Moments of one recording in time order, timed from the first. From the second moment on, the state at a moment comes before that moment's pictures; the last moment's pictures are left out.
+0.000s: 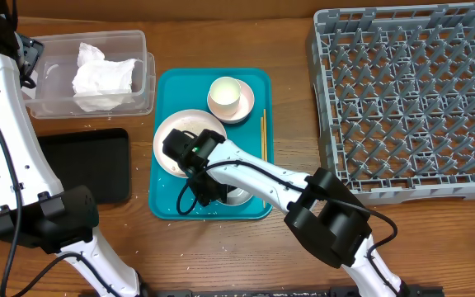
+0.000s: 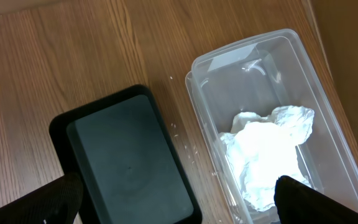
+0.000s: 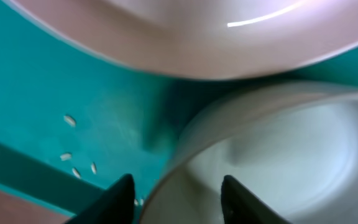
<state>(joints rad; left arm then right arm) 0.32 2.03 2.47 -1.58 -0.39 -0.91 0.95 2.24 1.80 -1.15 -0.03 0.41</state>
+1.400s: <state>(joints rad) 0.32 2.03 2.47 -1.58 -0.39 -0.91 0.95 2.24 1.85 -1.24 -0.09 0.41</state>
